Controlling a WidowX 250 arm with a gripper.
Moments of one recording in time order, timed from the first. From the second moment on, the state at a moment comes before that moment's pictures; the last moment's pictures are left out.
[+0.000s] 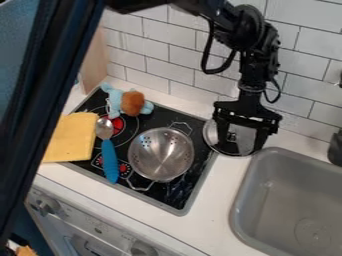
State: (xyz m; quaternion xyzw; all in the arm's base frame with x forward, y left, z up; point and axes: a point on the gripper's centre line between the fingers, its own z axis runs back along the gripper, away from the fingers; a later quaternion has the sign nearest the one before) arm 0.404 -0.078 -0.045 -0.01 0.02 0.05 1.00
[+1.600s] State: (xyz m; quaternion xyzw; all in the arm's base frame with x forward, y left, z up) arm 0.412 -0.075 -0.047 0.03 0.00 0.04 1.00
